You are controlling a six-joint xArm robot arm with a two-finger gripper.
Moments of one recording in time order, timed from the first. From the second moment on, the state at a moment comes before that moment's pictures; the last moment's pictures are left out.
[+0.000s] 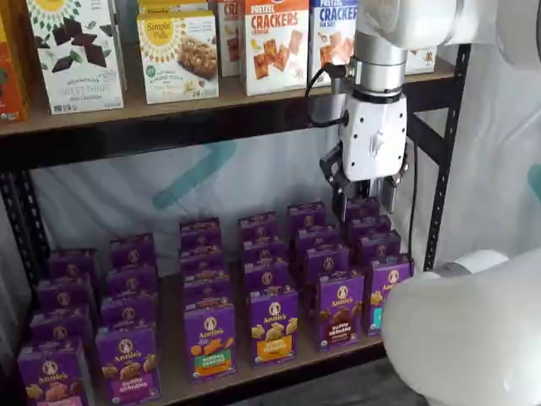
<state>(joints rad) 0.13 -0.91 -0.52 0.03 1.43 0.14</state>
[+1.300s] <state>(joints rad) 0.10 -0.80 -0.38 0.00 1.18 0.11</state>
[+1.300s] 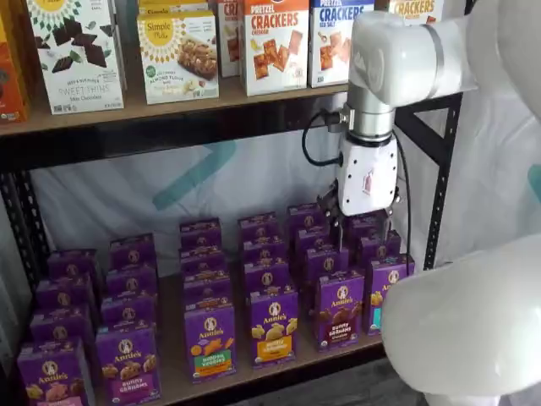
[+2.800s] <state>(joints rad) -0.02 0.06 -0.42 0.00 0.30 -0.01</state>
